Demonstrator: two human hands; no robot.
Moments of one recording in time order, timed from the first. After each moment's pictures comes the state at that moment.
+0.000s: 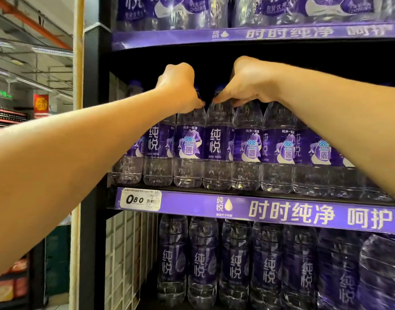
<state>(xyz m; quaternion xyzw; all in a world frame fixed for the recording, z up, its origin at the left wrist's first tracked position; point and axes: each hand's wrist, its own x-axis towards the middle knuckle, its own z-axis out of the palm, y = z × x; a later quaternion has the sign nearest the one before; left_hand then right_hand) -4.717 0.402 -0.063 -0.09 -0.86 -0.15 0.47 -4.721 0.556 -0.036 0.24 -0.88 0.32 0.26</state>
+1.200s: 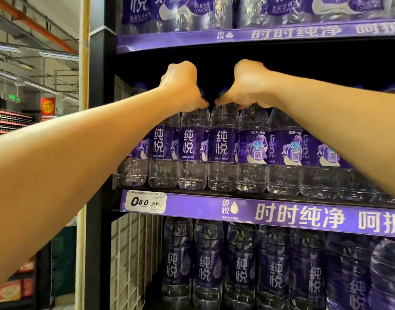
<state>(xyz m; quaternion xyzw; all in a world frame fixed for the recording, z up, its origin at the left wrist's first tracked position) -4.720 0.399 -0.058 -0.09 -0.86 -0.17 0.47 -4.735 0.549 -0.040 0.18 -0.88 0.24 0.36</state>
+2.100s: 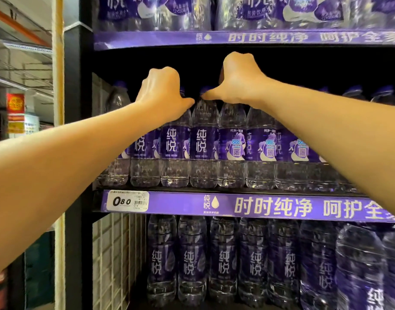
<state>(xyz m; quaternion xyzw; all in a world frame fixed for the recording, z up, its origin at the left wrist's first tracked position) -4.721 0.399 -0.077 -0.11 -0.82 -0.14 0.54 -4.698 0.562 -0.049 0.17 -0.87 0.17 0.43</state>
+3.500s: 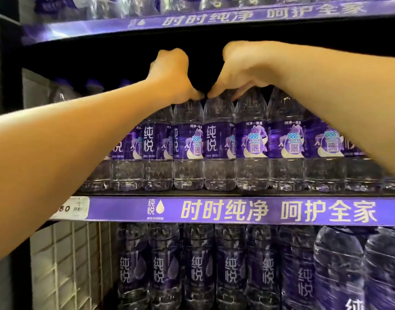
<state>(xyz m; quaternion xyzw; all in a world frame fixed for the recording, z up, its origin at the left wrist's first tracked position) -4.737 0.520 -0.049 -0.12 -0.86 -0.13 0.49 -4.701 0.664 -0.040 0.19 -0.91 0.23 0.28</state>
